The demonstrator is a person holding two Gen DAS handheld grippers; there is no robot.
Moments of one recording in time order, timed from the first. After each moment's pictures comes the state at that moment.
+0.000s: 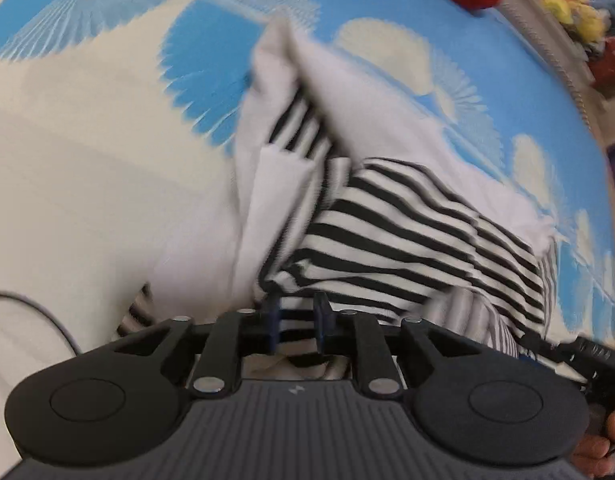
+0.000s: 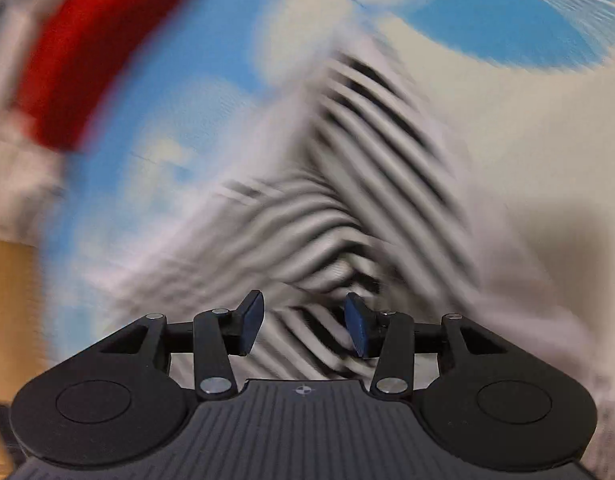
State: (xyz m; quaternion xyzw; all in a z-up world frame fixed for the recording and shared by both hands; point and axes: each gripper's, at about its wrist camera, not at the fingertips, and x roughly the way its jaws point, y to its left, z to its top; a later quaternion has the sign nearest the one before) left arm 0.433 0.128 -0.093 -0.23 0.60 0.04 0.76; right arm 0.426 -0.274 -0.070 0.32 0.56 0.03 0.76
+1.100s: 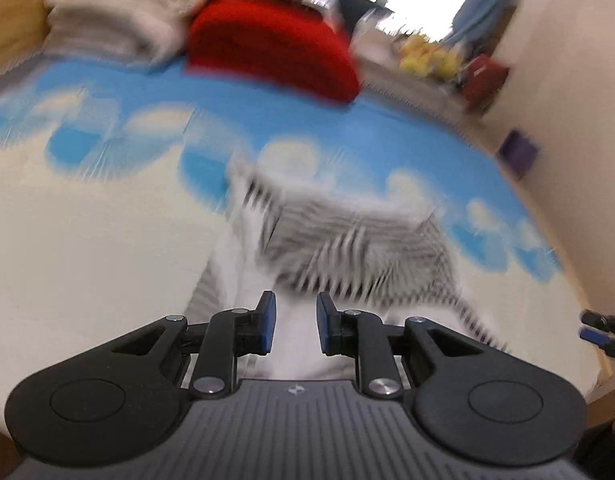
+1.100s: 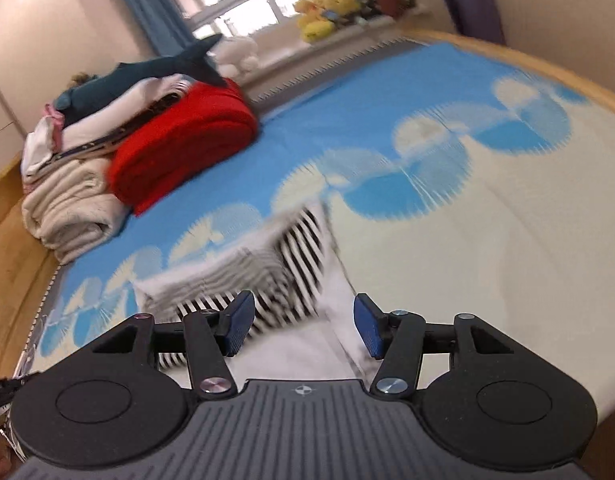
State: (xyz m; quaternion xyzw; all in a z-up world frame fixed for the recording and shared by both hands) left arm 0.180 0.135 0.052 -0.15 0.43 -0.04 0.89; right arm 0.131 -0.381 0.043 0.25 0.32 0.04 0.91
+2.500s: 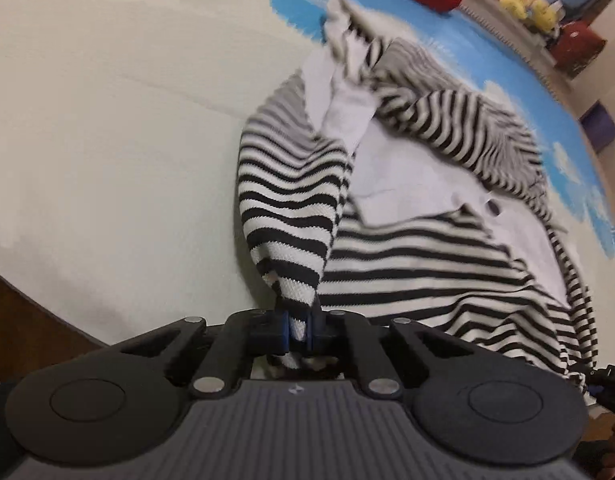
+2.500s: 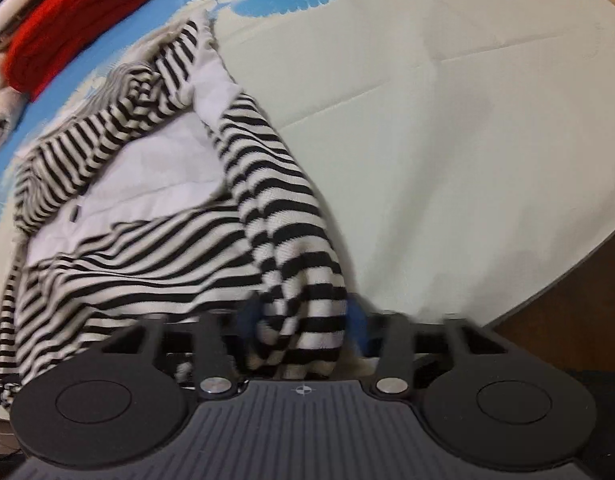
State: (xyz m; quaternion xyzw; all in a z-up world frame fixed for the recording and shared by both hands) left arm 0.146 0.134 -0.071 -0.18 0.52 0.03 0.83; right arm 0.121 -0.357 -0.103 0.23 0.50 -0.03 0.84
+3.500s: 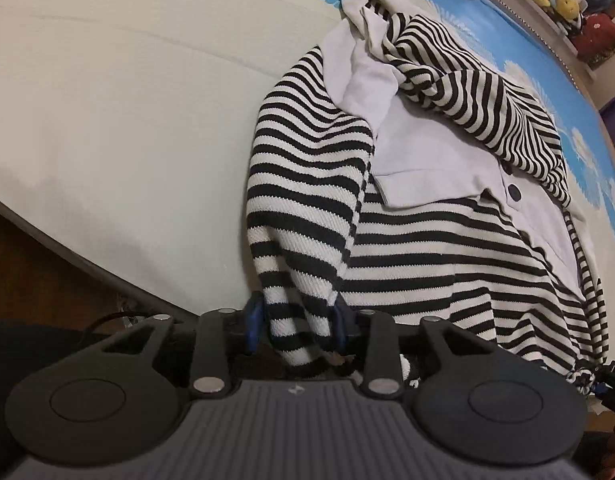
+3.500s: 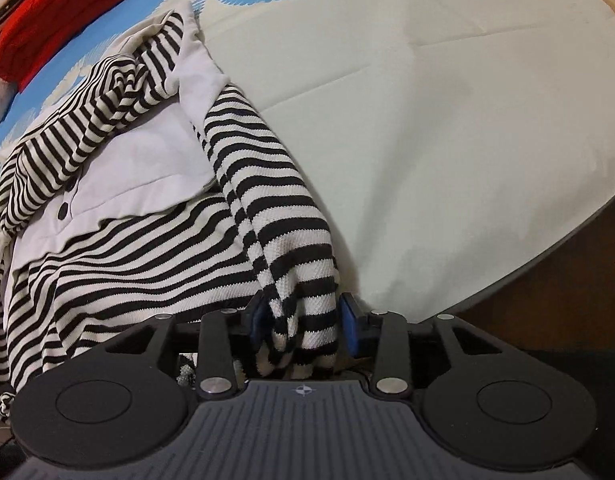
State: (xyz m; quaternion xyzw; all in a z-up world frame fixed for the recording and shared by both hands) left arm 0.138 0.134 -0.088 -0.19 0.56 0.06 0.80; right arm 0.124 -0.354 -0.108 0.21 0.52 -0.06 0.83
